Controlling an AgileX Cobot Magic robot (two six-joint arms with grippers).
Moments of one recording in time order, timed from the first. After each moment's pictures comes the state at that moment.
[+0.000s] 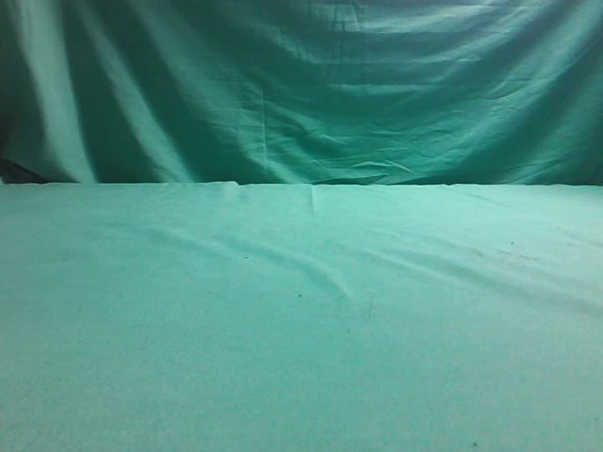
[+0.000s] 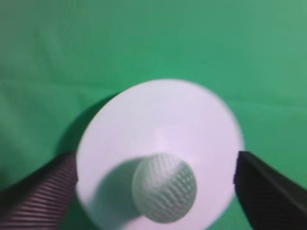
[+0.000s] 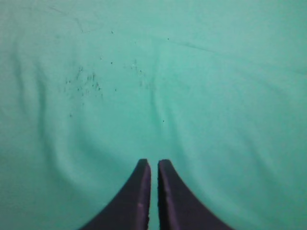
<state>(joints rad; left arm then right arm) 0.12 1.75 -1.18 -0.09 0.67 0.13 0.11 0.68 -0.54 0.13 0.80 -0.31</state>
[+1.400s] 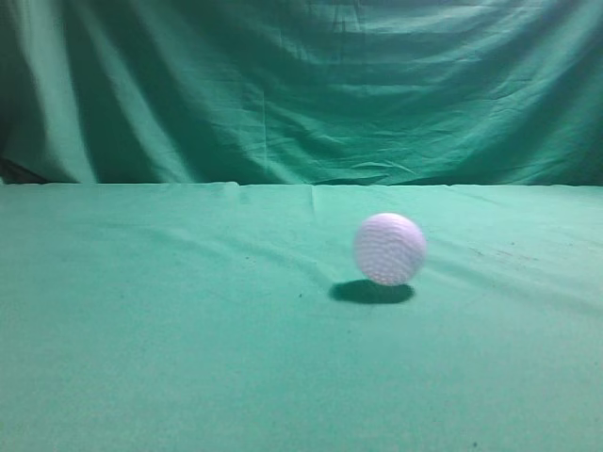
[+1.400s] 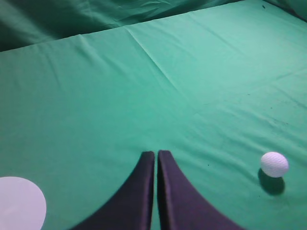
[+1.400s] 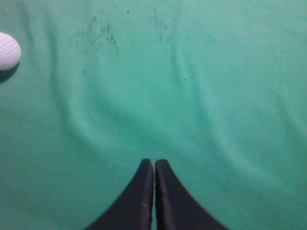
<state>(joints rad) -0.13 0.73 -0.61 -0.76 0.50 0.80 0.18 0.76 -0.56 0.10 0.91 -0.24</state>
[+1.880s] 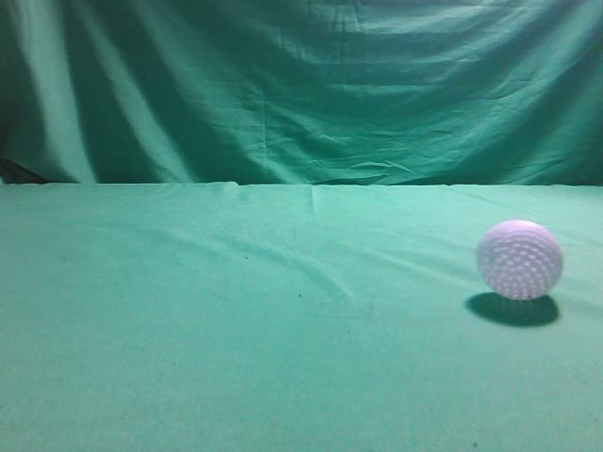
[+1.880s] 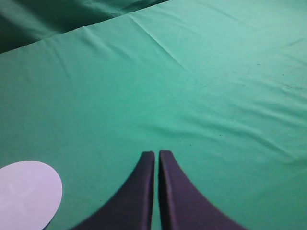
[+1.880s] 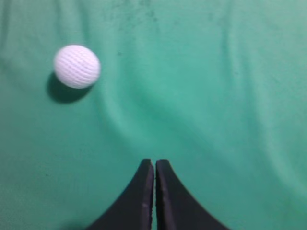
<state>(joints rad) -0.13 0.62 -0.49 -0.71 0.49 0.87 0.37 1.00 -0.64 0.08 0.91 -0.17</state>
